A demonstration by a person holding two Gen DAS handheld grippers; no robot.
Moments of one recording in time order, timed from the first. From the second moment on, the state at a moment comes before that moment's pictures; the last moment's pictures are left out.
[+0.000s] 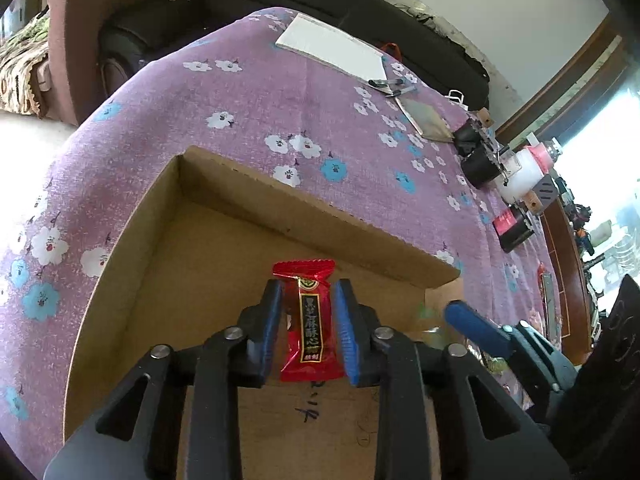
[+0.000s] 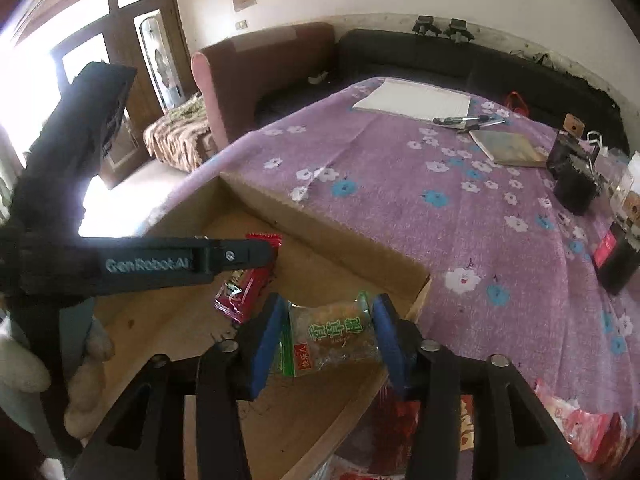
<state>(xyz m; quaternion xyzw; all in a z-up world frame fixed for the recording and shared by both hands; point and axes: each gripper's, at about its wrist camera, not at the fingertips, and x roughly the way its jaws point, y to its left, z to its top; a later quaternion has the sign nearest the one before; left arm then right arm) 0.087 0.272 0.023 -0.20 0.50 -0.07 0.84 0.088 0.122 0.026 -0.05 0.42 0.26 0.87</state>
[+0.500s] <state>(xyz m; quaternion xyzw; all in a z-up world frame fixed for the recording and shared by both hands) -0.021 0.287 0.084 -0.22 0.44 -0.08 0.87 0.047 0.013 0.065 0.02 0.43 0.20 0.88</state>
